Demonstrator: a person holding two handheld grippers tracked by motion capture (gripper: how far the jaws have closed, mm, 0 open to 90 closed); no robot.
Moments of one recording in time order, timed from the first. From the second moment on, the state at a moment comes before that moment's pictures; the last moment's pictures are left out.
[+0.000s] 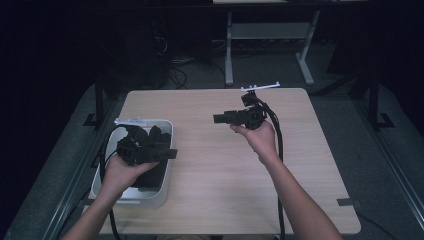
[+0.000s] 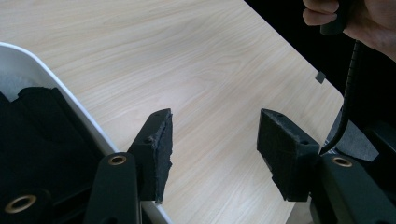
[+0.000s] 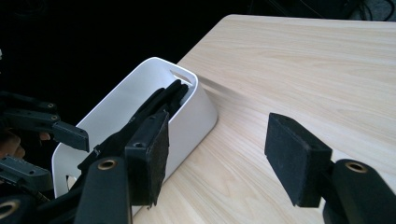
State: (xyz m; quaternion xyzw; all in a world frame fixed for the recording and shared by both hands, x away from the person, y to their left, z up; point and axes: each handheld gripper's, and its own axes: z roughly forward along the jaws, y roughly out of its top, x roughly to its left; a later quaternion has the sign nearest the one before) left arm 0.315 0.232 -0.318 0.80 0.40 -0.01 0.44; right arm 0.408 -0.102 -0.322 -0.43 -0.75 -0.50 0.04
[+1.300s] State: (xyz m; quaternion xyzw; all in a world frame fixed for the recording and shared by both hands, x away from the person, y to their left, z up) left arm 0.318 0.200 -0.320 0.81 0.38 -0.02 0.44; right arm 0.385 -0.173 -0.333 -0.47 -0.72 -0.51 0.02
